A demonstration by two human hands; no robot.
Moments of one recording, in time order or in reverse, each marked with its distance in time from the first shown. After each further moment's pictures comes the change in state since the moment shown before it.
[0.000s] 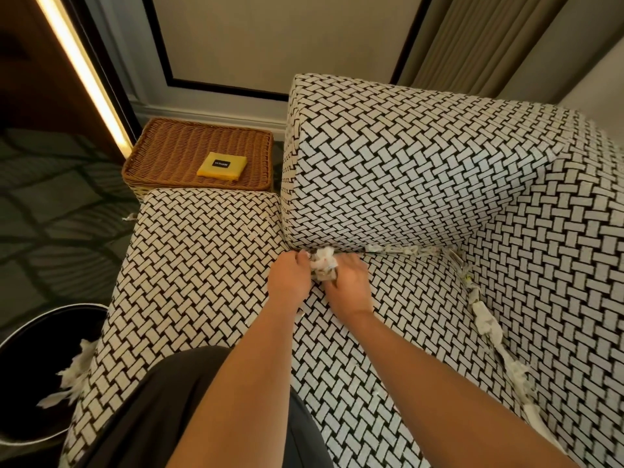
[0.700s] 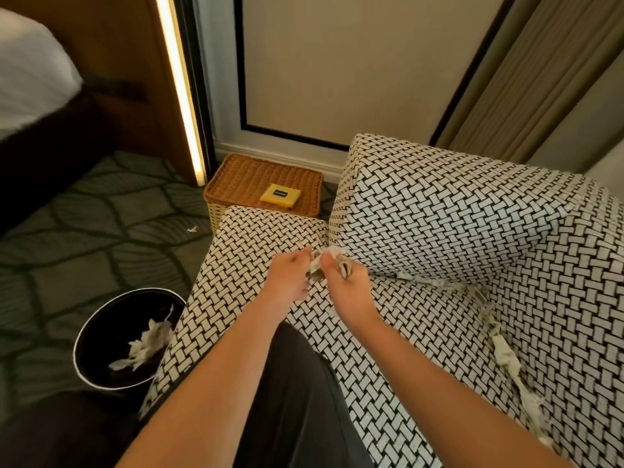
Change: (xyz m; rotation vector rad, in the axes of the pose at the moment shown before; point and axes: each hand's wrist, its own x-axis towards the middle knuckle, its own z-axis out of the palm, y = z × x) left_hand -0.086 0.006 -0.123 -0.643 -0.073 -0.124; right_hand -0.044 -0.124 -0.074 0.894 -0.135 0.070
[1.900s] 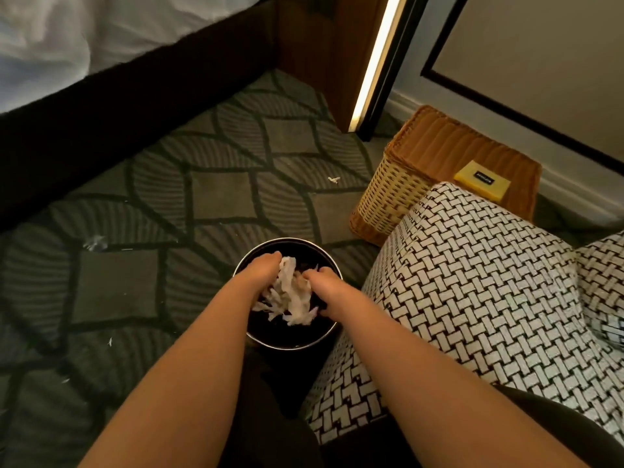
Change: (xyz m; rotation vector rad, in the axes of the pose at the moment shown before) left_hand 0.100 -0.150 -0.333 0.233 0.291 -0.494; right_hand 0.060 0.091 0.368 -0.346 -0.595 0.795
